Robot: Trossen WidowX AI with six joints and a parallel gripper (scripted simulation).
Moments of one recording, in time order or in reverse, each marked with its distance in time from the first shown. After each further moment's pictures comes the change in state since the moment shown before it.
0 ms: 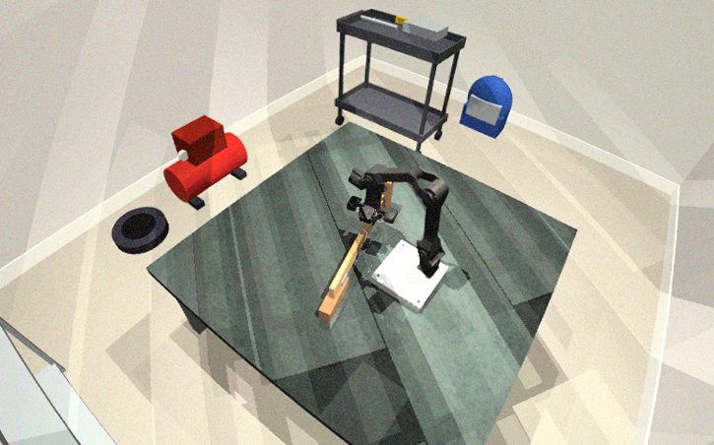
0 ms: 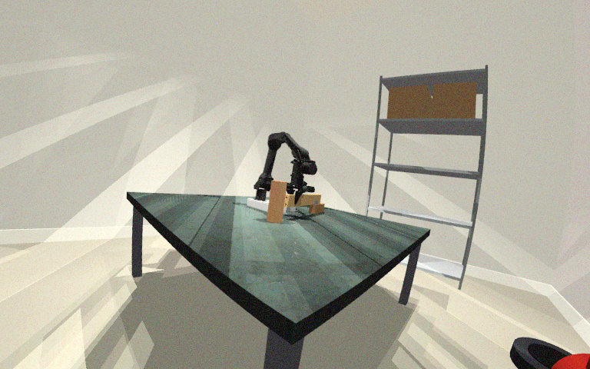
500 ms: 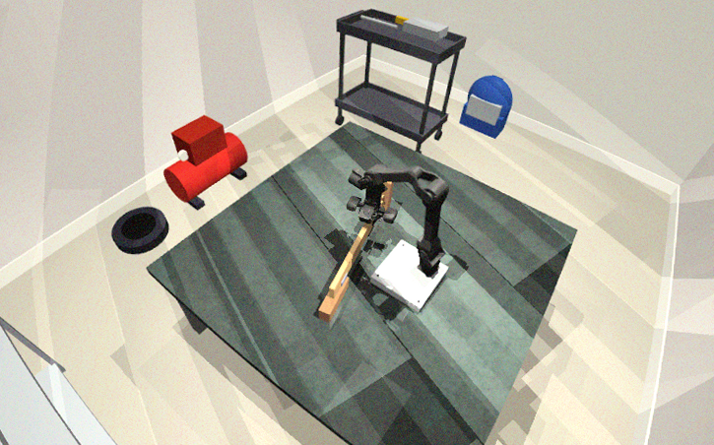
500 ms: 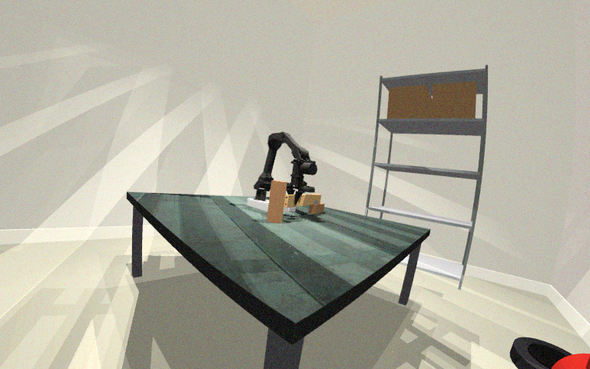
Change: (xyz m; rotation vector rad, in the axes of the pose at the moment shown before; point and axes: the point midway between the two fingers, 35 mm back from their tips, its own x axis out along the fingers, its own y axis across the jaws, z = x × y) arm 0.000 0.000 0.000 -0.001 0.000 0.001
